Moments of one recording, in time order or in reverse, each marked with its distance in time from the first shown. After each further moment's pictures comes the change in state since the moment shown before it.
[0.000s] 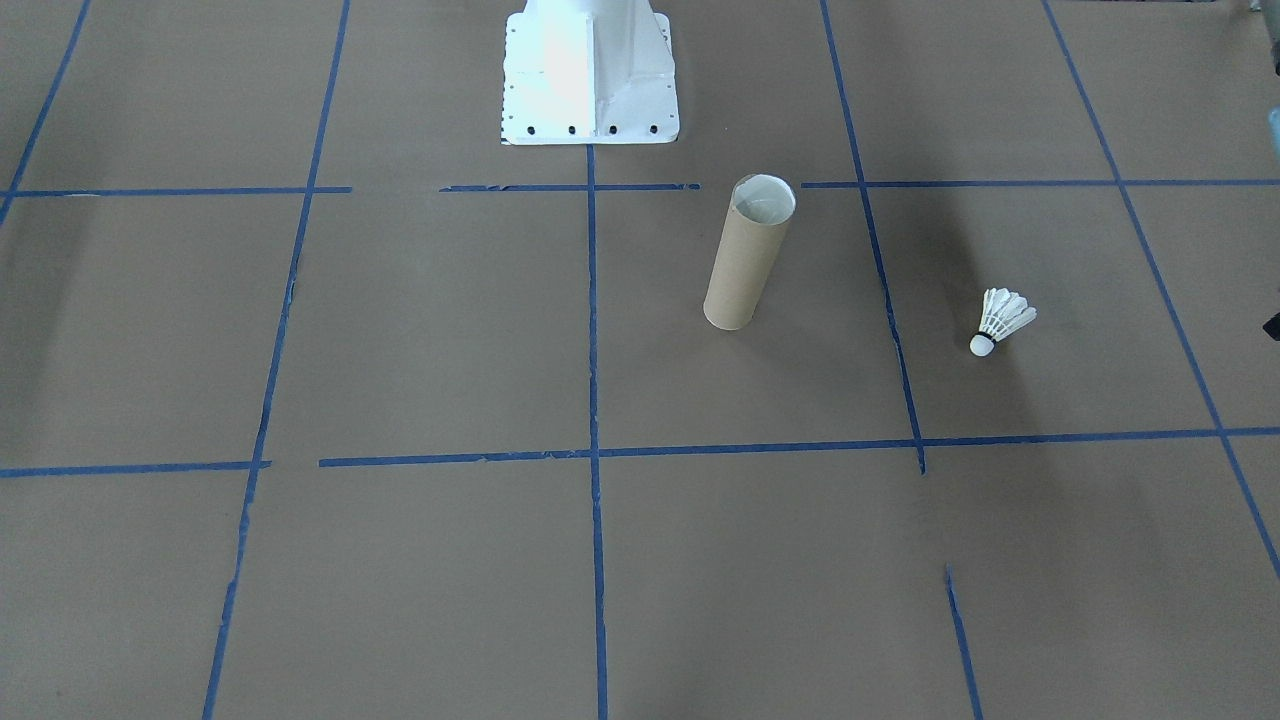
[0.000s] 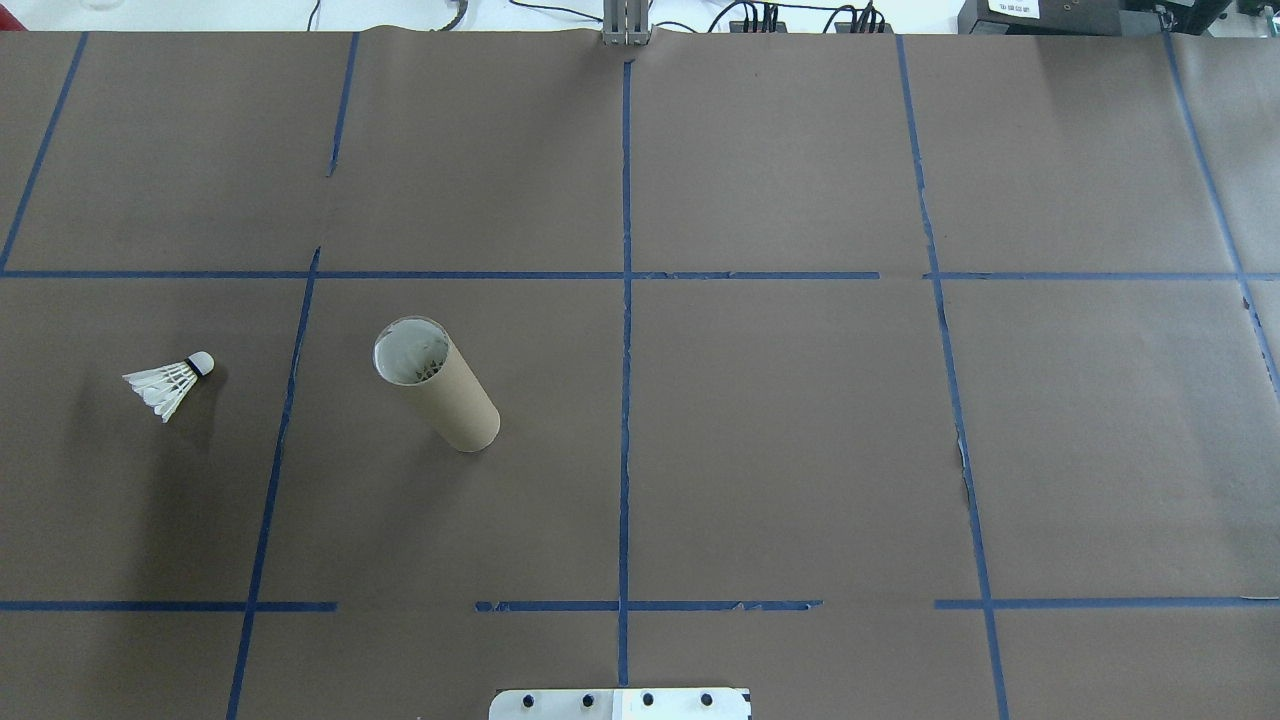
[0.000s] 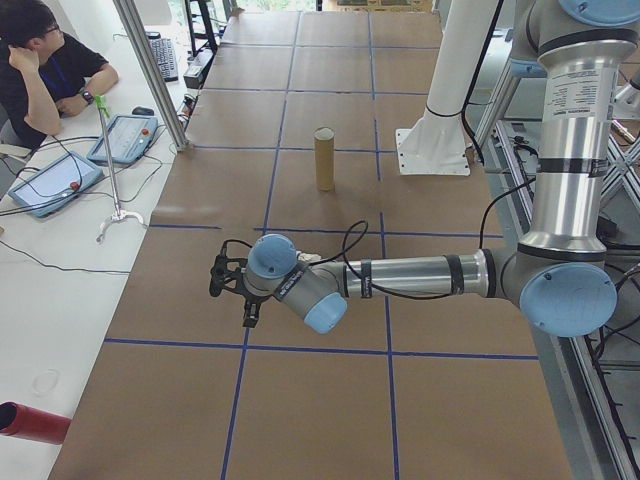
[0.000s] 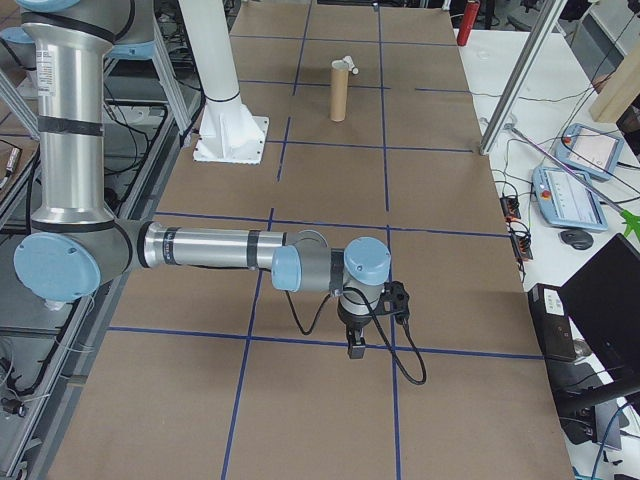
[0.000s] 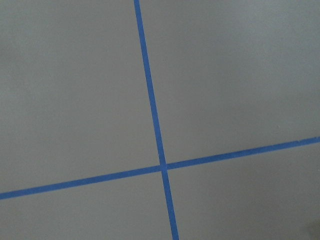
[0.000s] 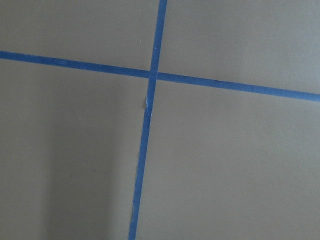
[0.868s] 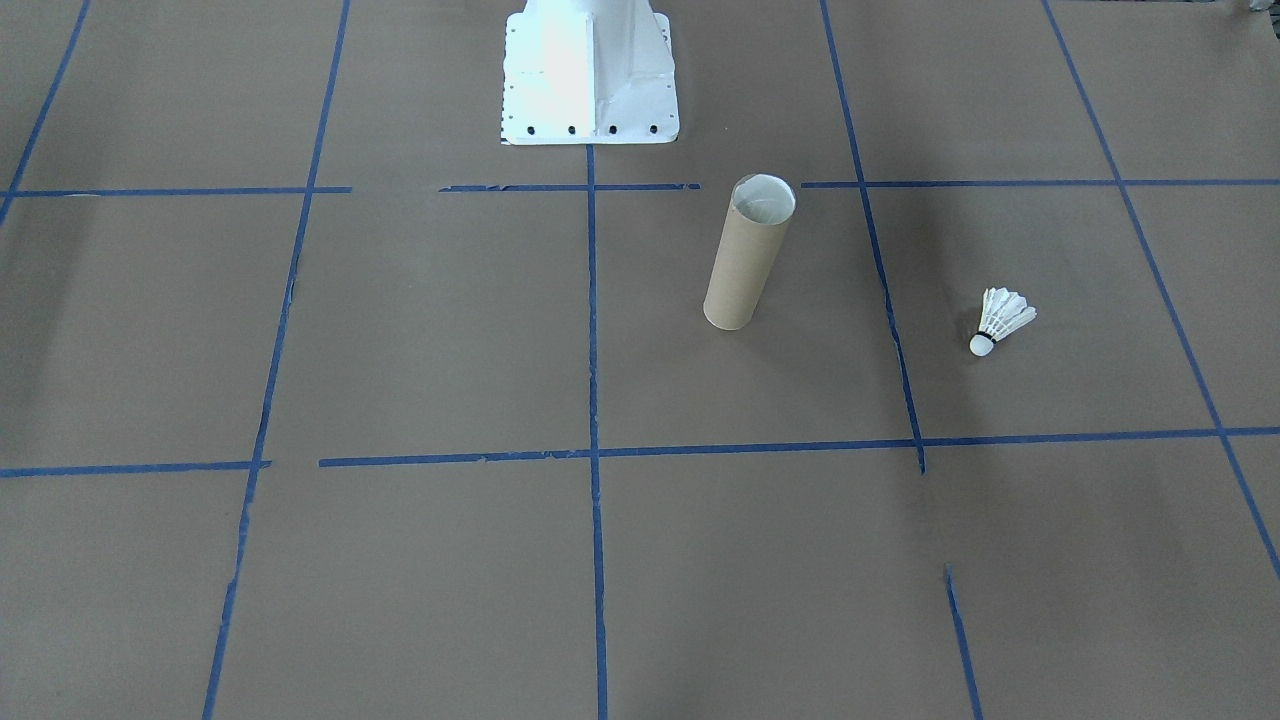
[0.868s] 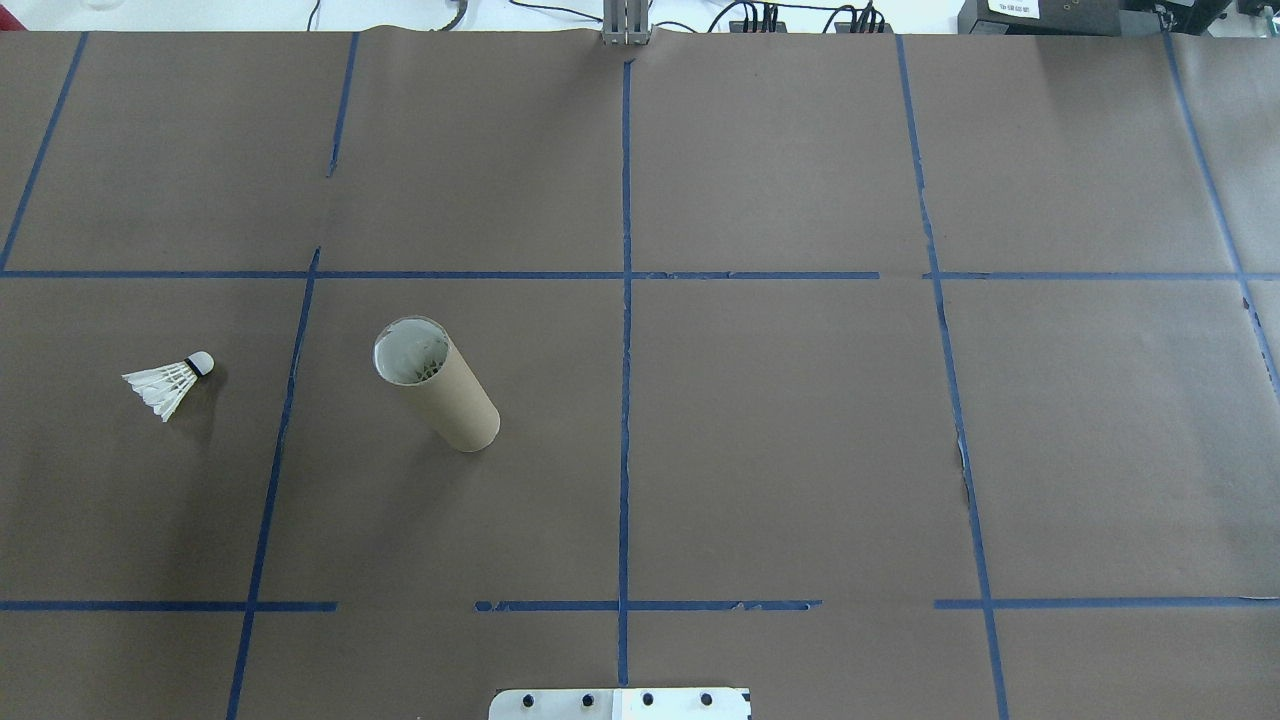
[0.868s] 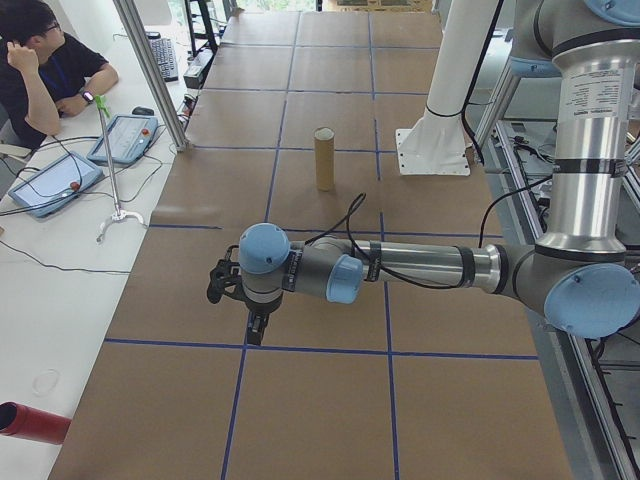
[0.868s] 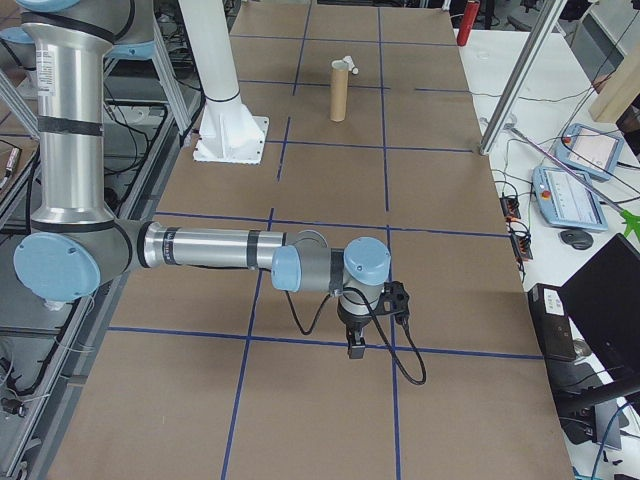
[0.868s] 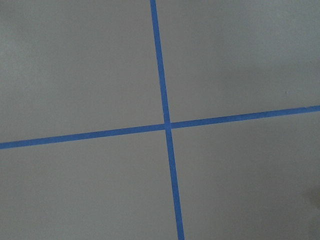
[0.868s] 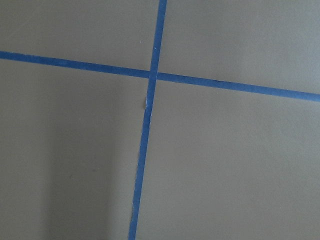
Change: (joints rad) left arm -0.199 -0.048 -0.143 0.713 -0.001 0.743; right arm 0.000 0.000 0.000 0.000 0.000 0.000
